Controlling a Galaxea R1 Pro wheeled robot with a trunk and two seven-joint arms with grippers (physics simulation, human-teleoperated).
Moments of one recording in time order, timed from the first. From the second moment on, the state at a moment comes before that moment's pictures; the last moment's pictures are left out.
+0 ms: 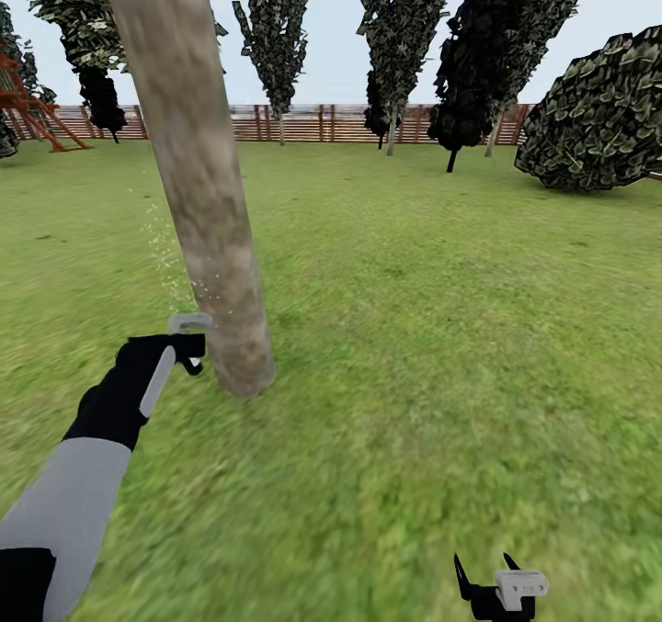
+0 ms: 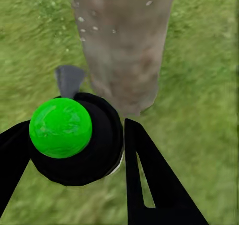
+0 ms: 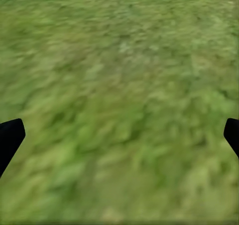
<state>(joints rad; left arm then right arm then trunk) -0.90 0.15 -0.01 -1.02 0.14 0.75 0.11 -0.36 -0.07 -0.78 -0.13 0.68 -0.88 0.13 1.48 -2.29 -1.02</state>
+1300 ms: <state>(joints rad) -1.07 0.13 -0.02 -1.05 0.14 0.98 0.06 -0.36 -0.07 -0.78 -0.13 0.68 -0.88 0.13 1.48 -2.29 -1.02</state>
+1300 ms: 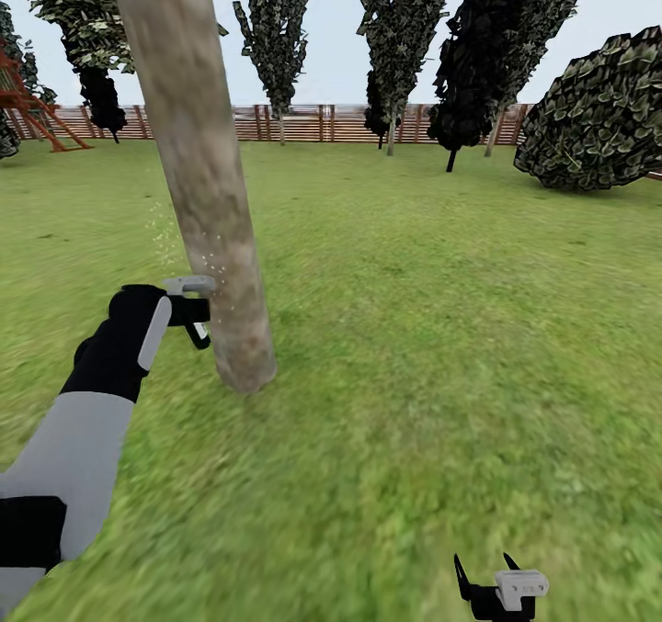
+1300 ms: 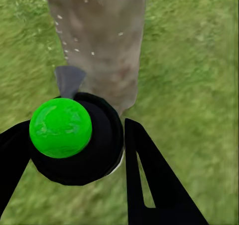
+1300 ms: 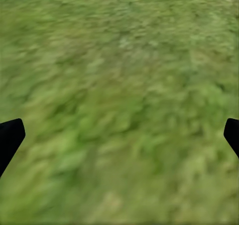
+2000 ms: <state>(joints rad) -1.10 0.17 -0.01 -1.01 0.13 0.98 0.06 -0.36 -0.07 -0.78 -0.13 0.68 -0.88 0.13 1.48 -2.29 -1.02</state>
